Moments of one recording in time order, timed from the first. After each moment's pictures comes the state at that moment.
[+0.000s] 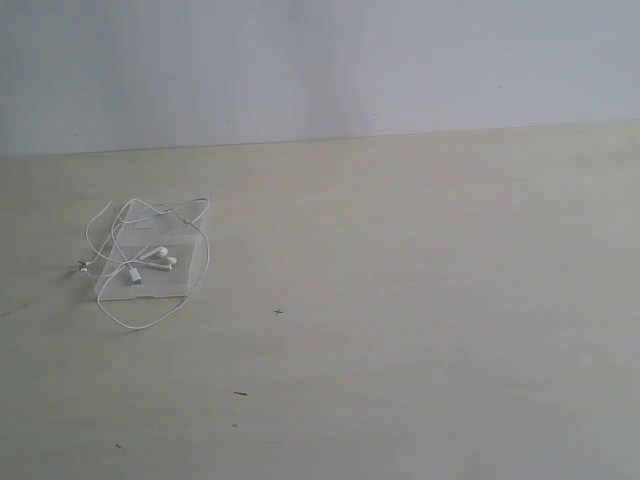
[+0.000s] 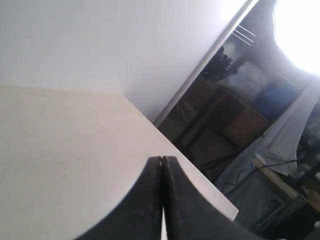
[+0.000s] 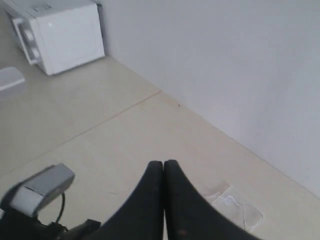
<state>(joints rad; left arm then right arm) 0.43 0.66 -0.48 1.55 -1.21 -2.12 1.27 1.83 -2.55 -0.36 1.22 0.24</state>
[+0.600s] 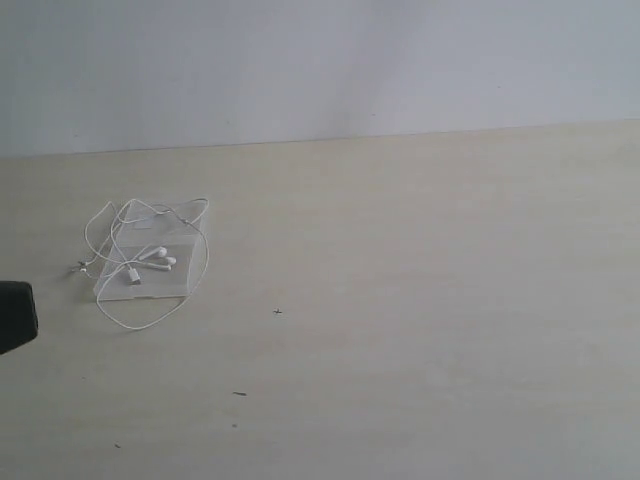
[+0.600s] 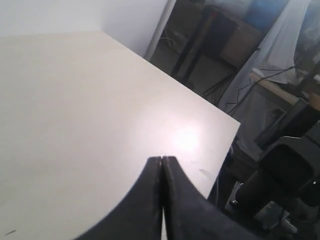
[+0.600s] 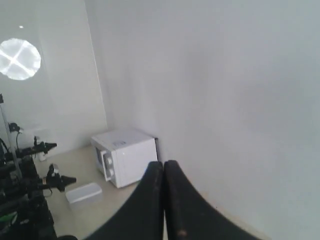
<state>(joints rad) 0.18 0.58 -0.43 1.75 -1.13 -2.05 1.27 1.16 -2.38 -0.19 1.22 0.17</state>
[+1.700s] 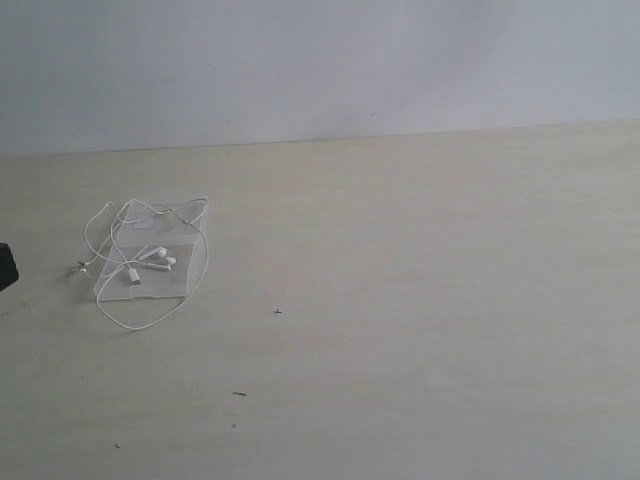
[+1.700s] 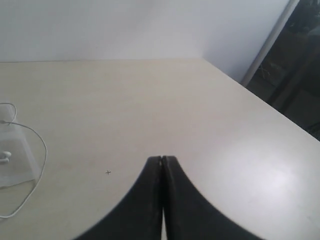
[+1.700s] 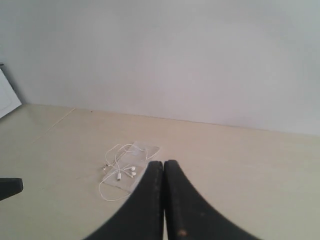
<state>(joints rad) 0.18 0.58 -0.31 1.71 -0.75 -1.94 1.27 0.57 -1.14 -0.73 1.09 0.78</state>
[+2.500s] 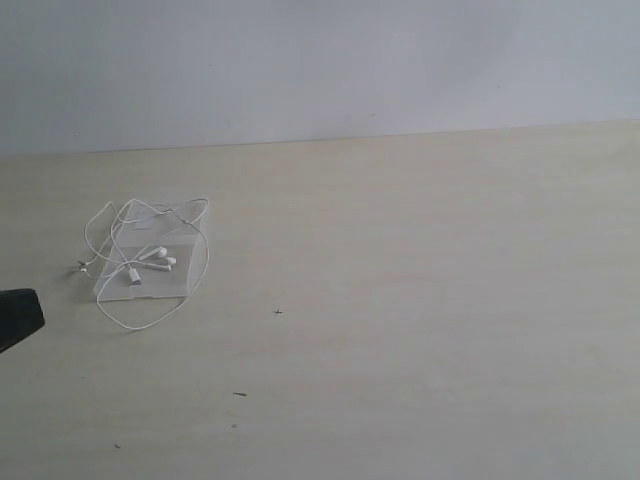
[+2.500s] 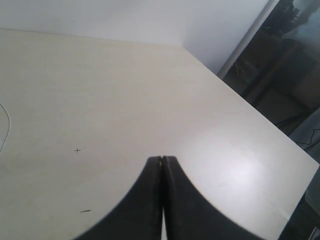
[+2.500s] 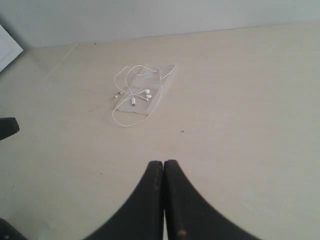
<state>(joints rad) 0.18 0.58 -0.24 1.65 -0.83 -1.94 1.27 0.49 -0.69 -0.66 0.91 1.10</state>
